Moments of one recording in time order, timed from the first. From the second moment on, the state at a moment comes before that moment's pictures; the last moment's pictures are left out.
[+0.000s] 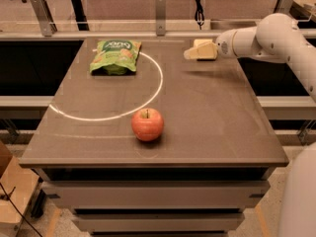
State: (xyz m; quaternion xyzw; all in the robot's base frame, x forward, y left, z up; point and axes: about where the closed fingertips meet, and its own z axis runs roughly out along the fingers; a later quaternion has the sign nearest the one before) arm 0.818 -0.177 0.874 -0.27 0.80 0.16 0.51
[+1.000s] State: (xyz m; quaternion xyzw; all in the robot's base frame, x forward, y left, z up) arm 0.840 -0.195 0.850 -0.25 0.82 0.15 0.49
